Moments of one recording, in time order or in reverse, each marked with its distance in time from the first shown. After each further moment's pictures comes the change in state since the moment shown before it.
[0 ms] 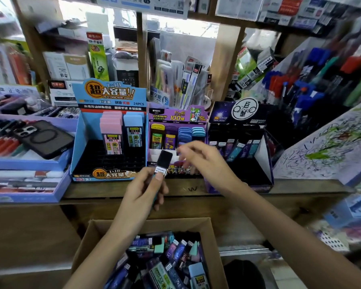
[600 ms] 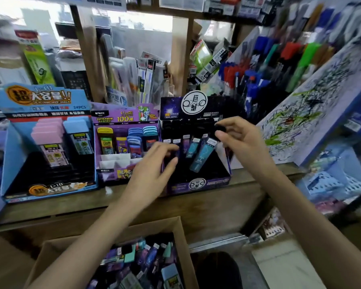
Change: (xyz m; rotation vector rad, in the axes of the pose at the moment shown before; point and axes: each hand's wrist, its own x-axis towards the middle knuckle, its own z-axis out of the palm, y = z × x) left_hand 0.070 -0.004 0.095 0.651 -0.182 0.443; right_hand -0.051 0.012 -0.140 -0.056 0.385 -0.057
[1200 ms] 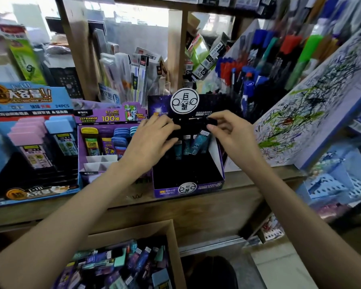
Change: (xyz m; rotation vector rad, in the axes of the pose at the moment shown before) left_hand 0.079 -0.012 0.013 0.571 -0.041 0.256; right_hand 0.033 0.037 -0.009 -0.267 0.070 -0.117
